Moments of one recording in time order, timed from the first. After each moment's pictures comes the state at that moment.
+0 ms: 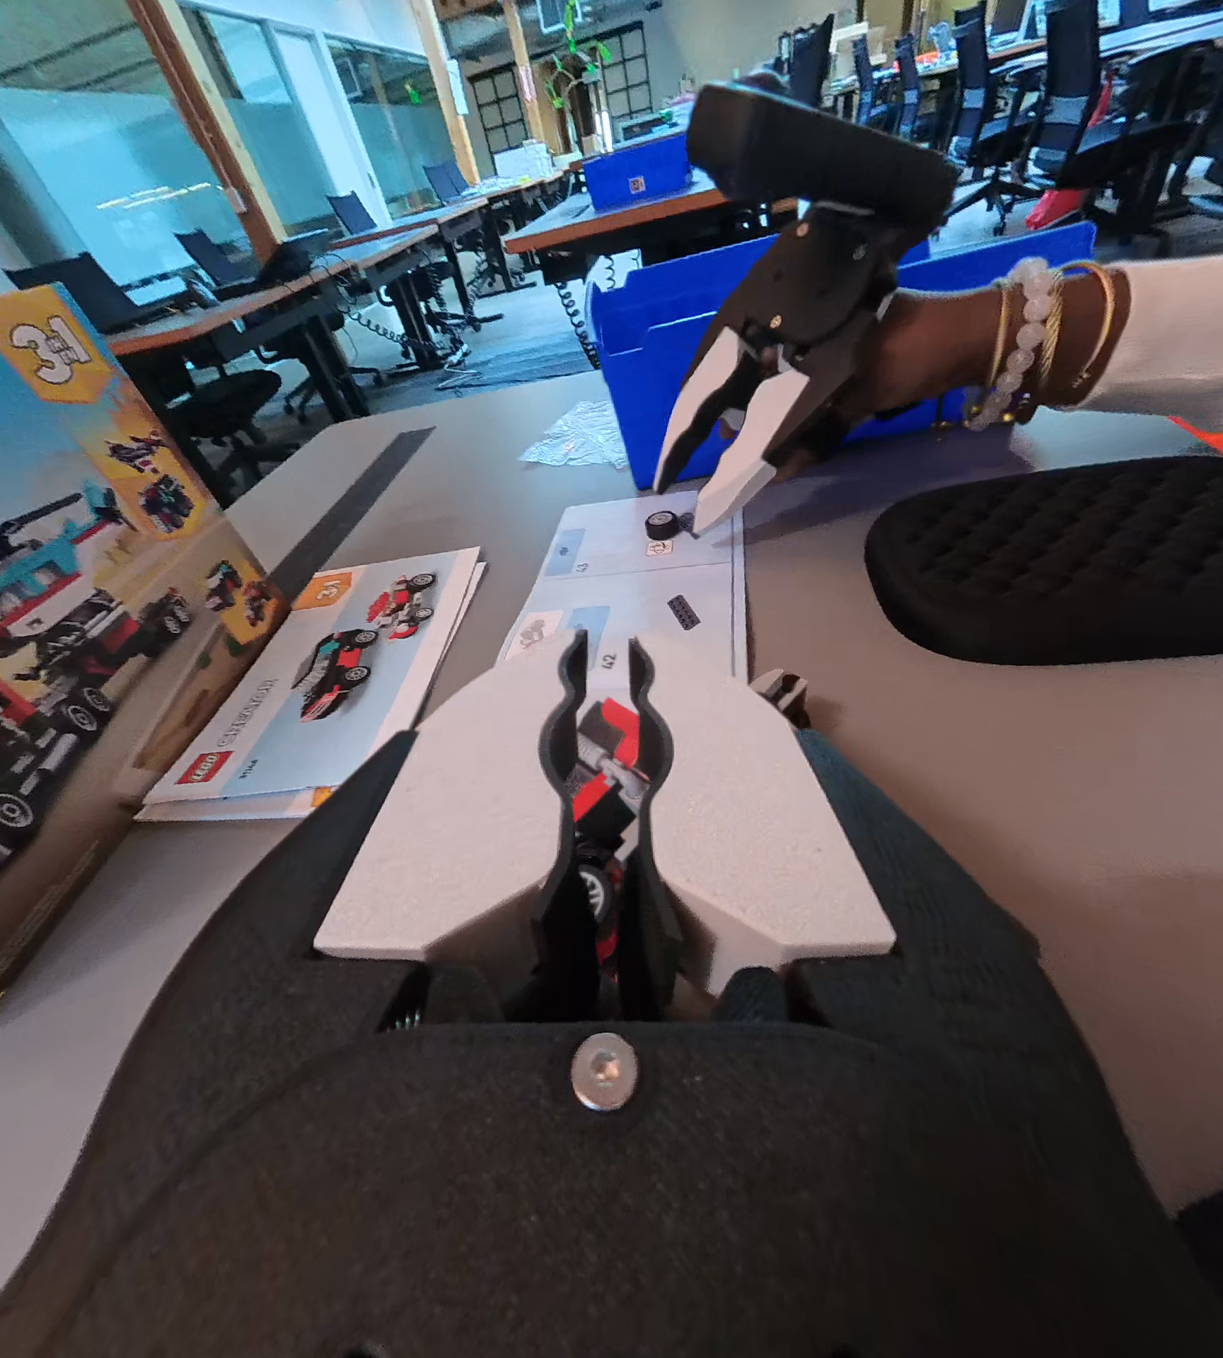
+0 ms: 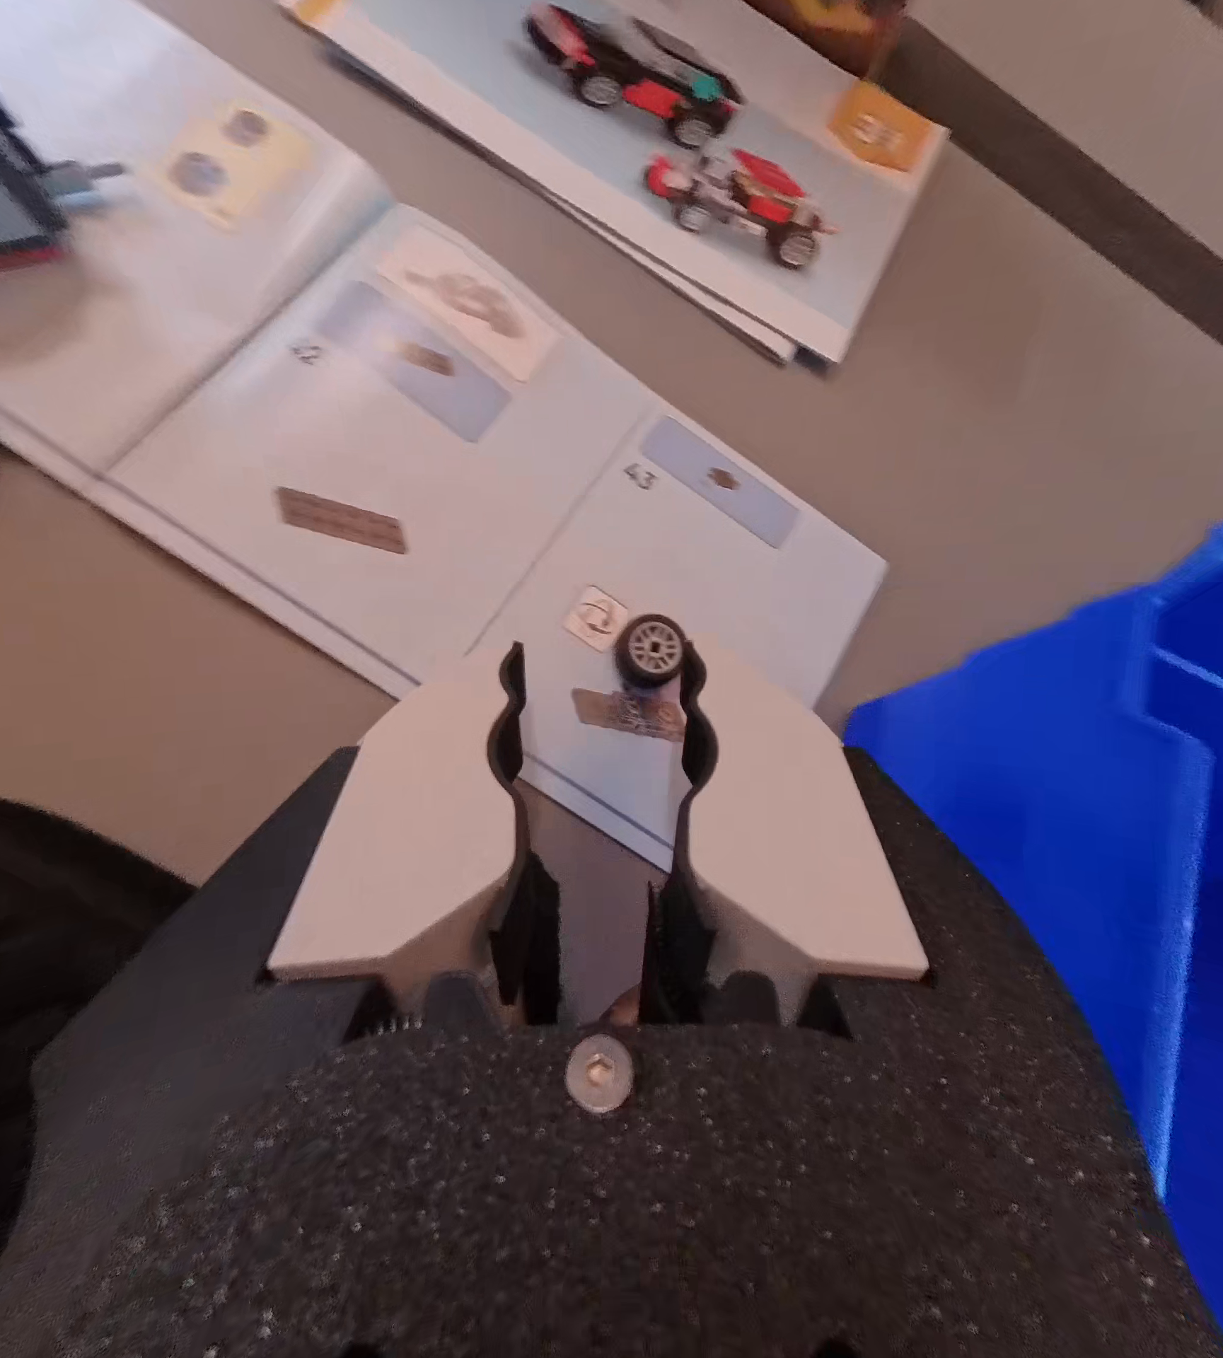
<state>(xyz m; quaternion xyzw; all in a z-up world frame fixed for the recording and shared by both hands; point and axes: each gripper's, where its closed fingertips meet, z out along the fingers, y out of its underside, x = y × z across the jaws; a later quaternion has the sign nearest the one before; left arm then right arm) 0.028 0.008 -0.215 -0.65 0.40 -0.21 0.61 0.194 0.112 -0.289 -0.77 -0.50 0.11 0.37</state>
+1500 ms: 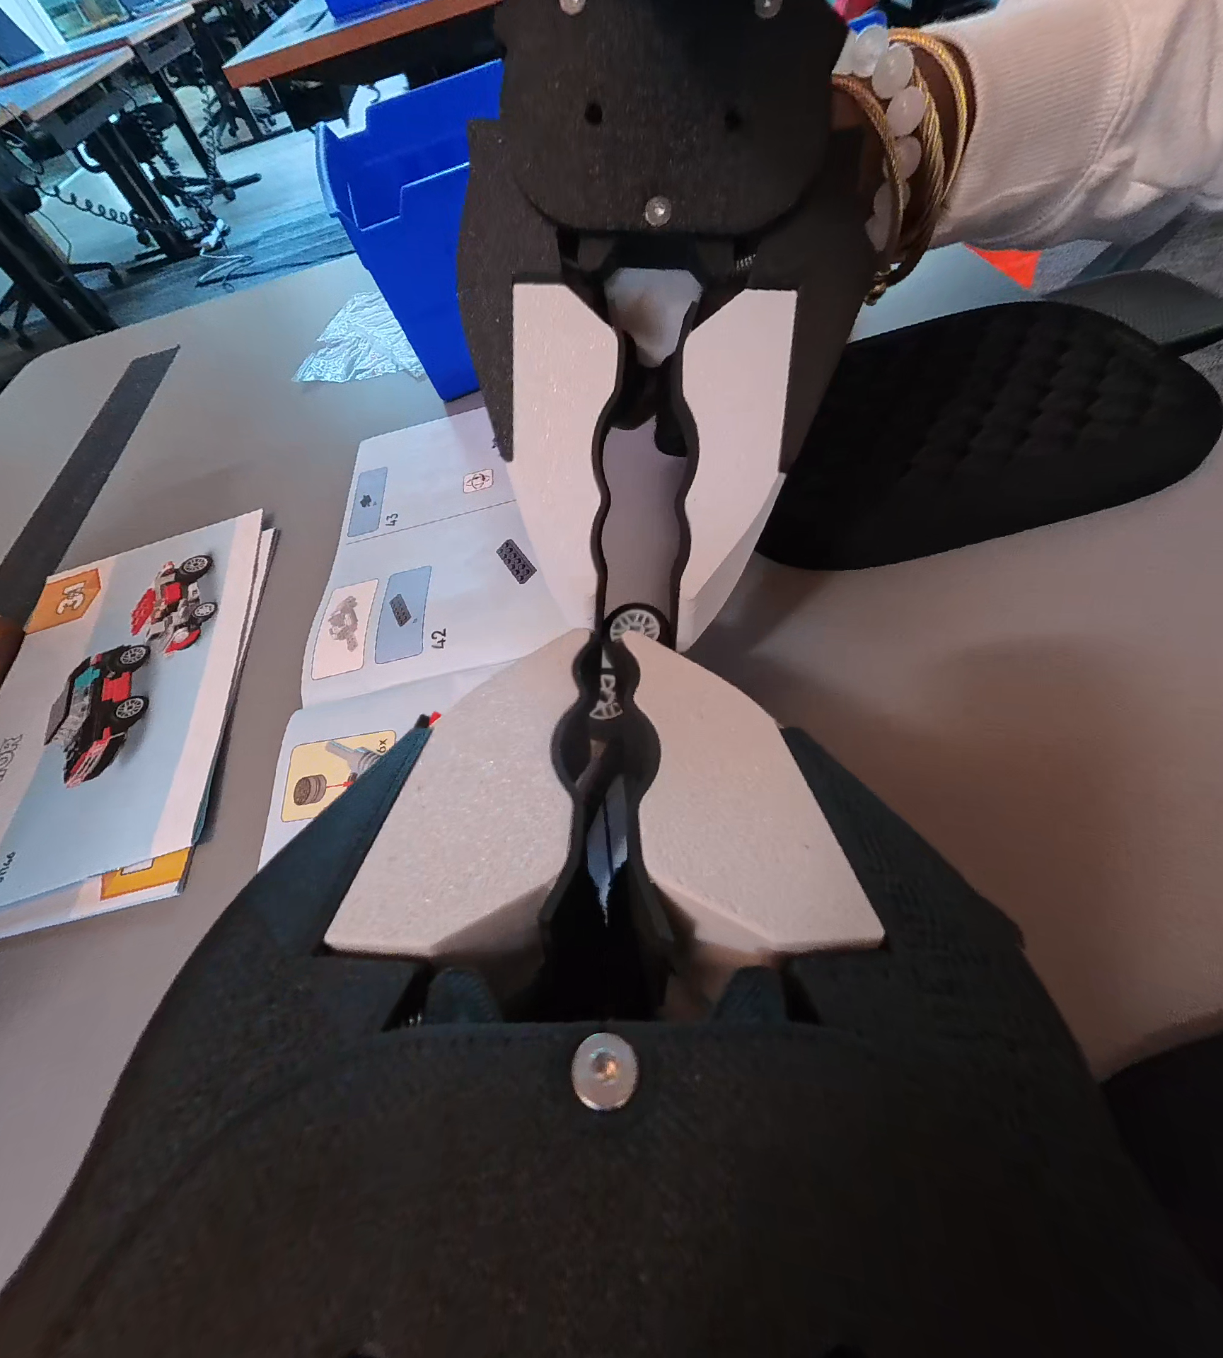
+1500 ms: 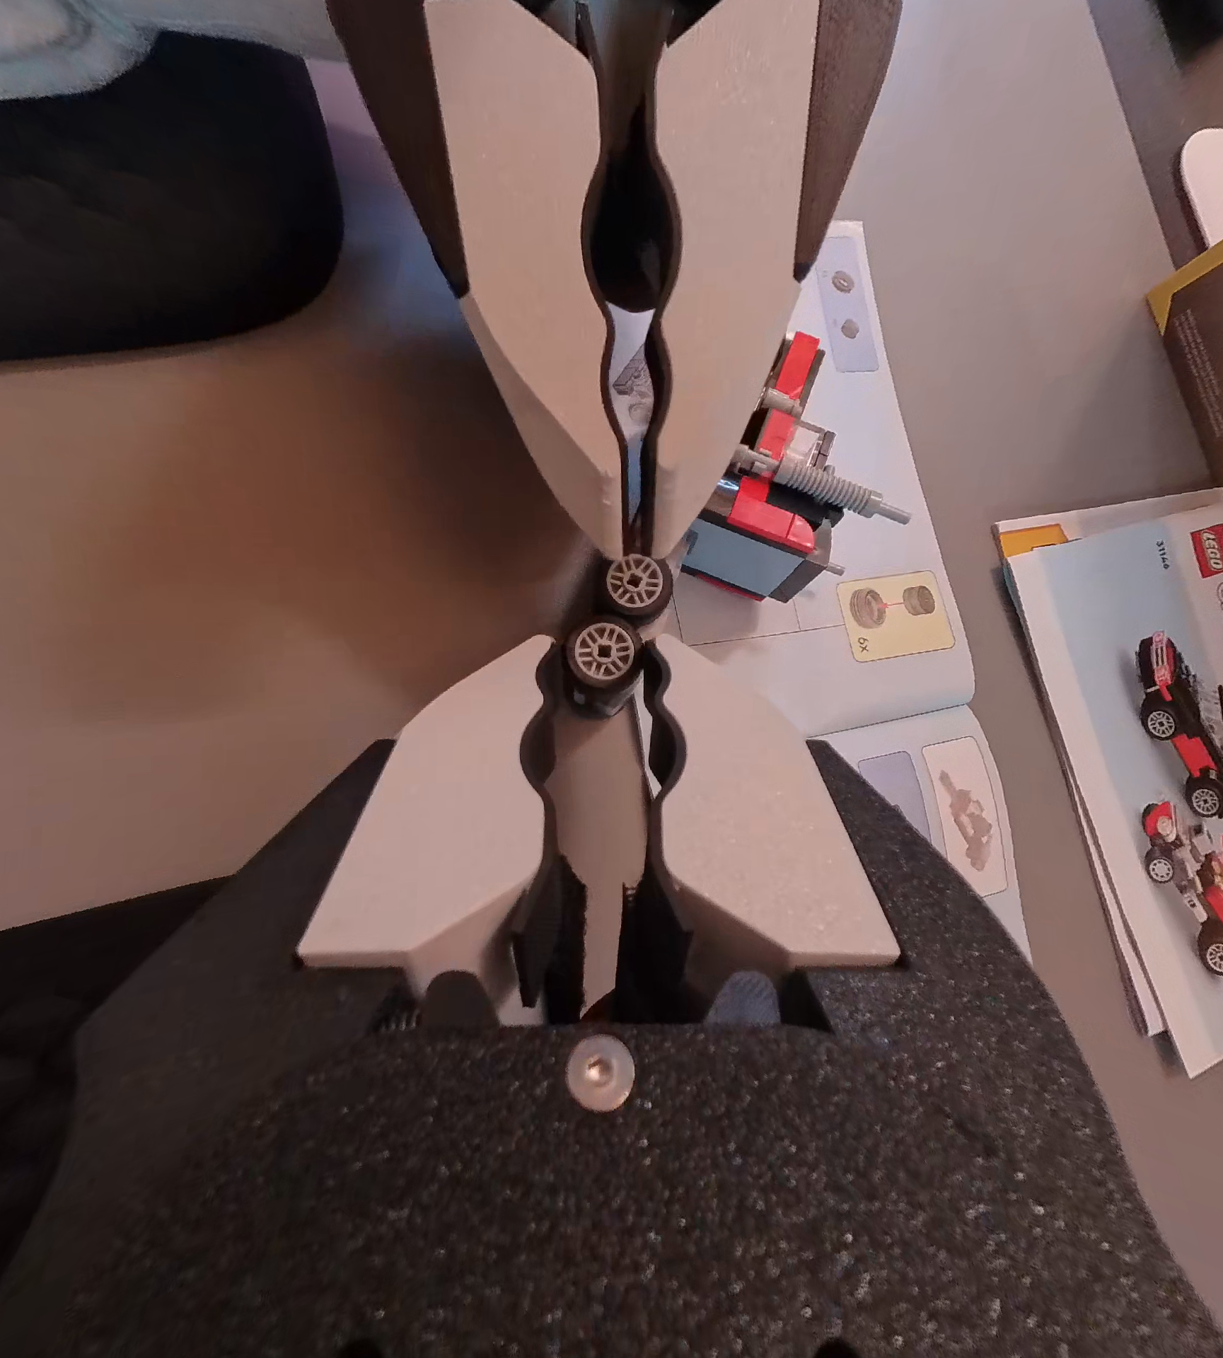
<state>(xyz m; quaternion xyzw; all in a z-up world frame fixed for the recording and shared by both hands) 0.072 -0.015 -0.249 -0.65 0.51 -0.24 0.50 0.073 -0.017 -0.272 -0.51 -0.78 0.23 0.29</state>
